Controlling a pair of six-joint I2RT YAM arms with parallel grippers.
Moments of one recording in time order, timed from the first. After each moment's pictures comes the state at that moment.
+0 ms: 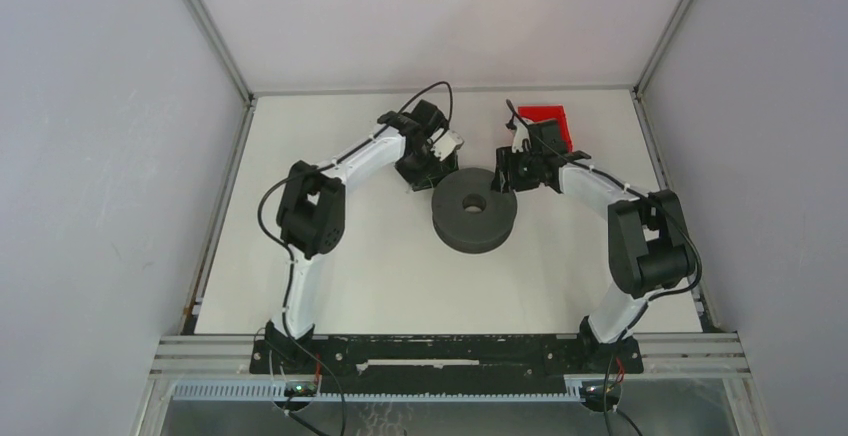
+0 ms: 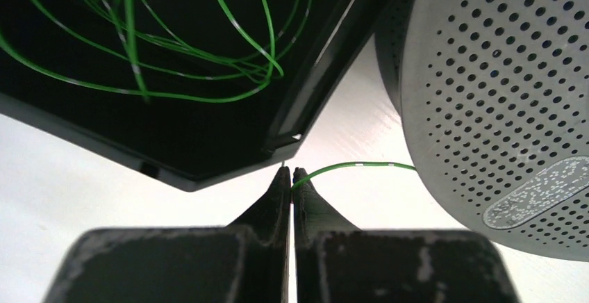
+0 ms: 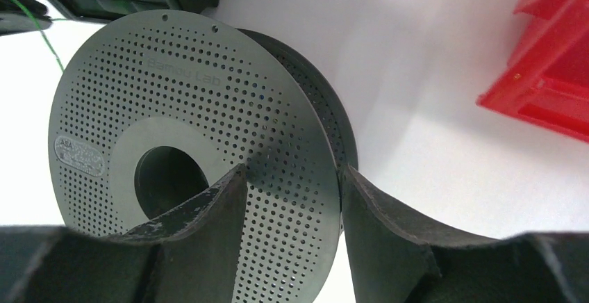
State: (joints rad) left arm -0.58 2.19 1.89 -0.95 -0.01 0.33; right arm 0.26 1.69 1.09 -0.30 -0.31 0.12
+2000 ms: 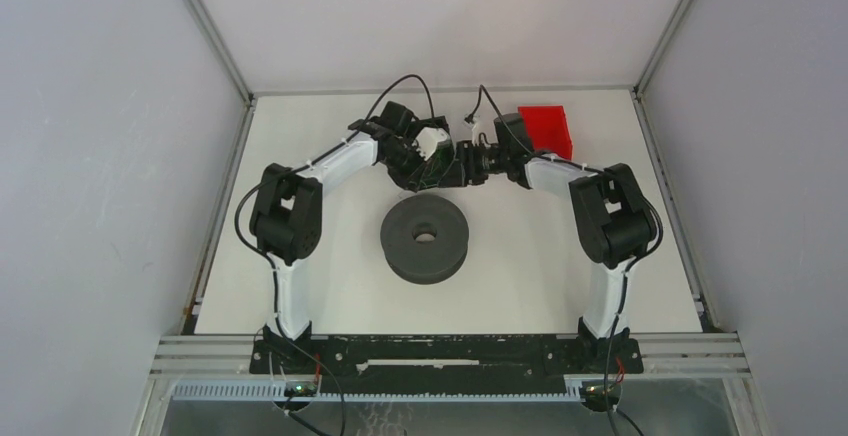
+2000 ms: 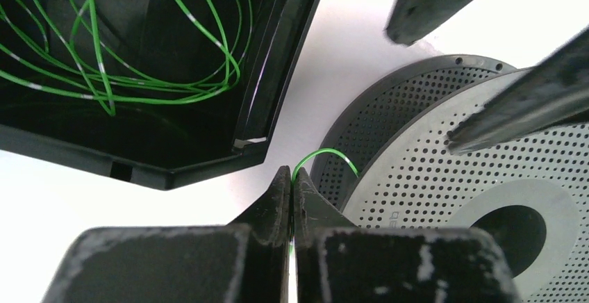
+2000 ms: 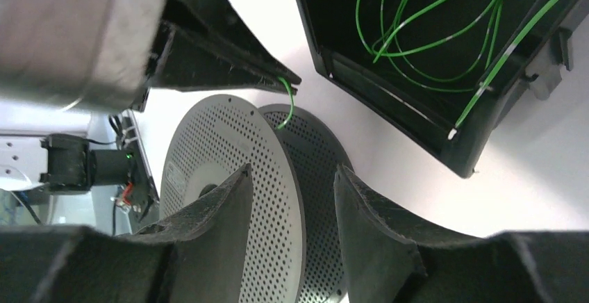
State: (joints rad) left arm -0.47 2.04 1.61 -0.71 0.36 0.43; right arm 0.37 1.93 1.22 0.01 -0.82 0.30
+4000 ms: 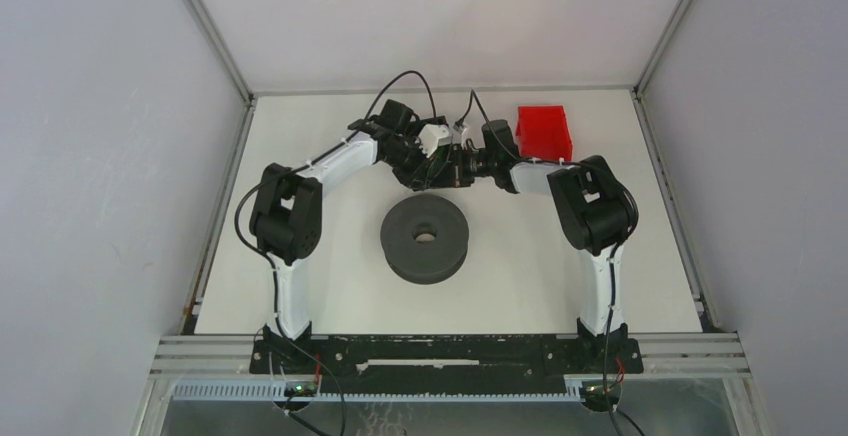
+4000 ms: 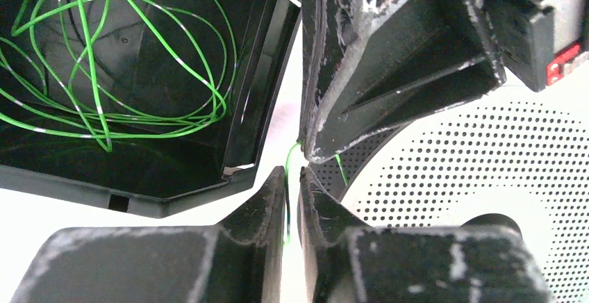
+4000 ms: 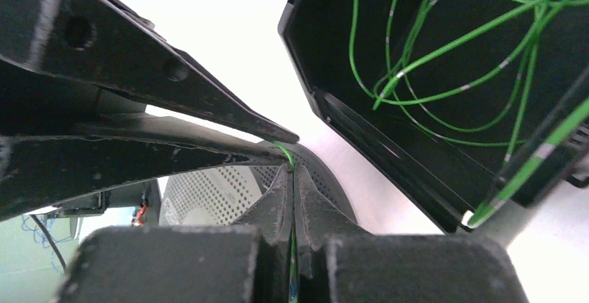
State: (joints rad) left arm -0.47 2.04 1.61 -0.66 0.45 0.43; right arm 0.41 2.09 1.25 0.27 -0.86 0.50
